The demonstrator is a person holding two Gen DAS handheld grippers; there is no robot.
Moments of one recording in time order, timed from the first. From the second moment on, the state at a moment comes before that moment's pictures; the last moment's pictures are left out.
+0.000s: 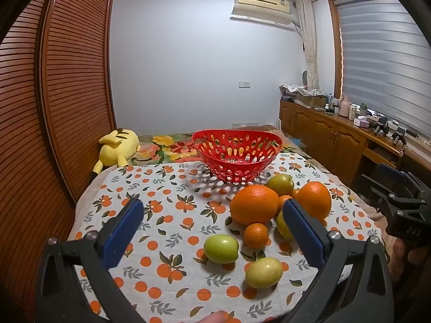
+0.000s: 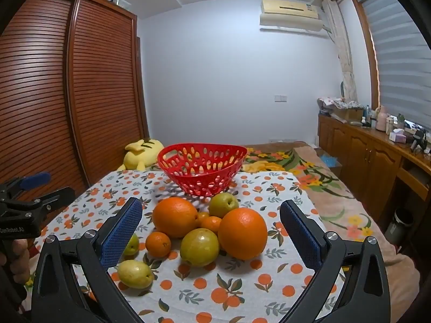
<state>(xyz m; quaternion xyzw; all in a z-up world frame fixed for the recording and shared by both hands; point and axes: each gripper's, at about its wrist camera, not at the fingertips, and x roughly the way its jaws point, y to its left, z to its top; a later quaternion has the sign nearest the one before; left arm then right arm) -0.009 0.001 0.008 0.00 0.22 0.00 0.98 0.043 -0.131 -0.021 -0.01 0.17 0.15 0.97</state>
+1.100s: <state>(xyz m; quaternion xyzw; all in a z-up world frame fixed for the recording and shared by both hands) -0.017 0.000 0.018 0.00 0.21 -0.01 0.98 0.040 -0.131 -0.019 -0.01 0.17 0.15 0.97</state>
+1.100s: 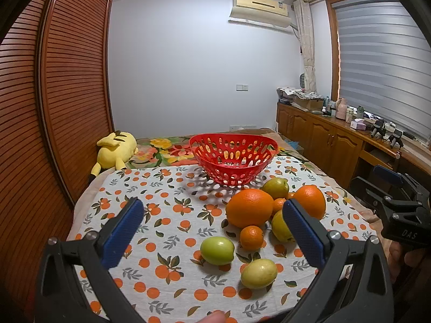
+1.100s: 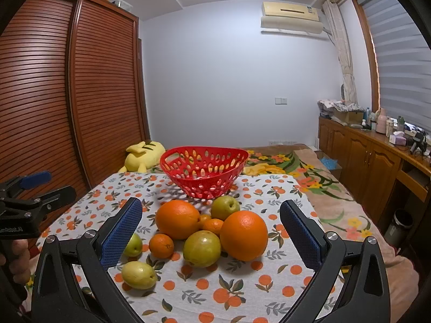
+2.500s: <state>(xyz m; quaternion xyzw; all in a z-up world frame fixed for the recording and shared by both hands) -0.012 -0.002 -0.004 -0.01 0.24 -0.03 0.97 0.045 -0.129 -0.025 -0.01 0.18 0.15 0.97</state>
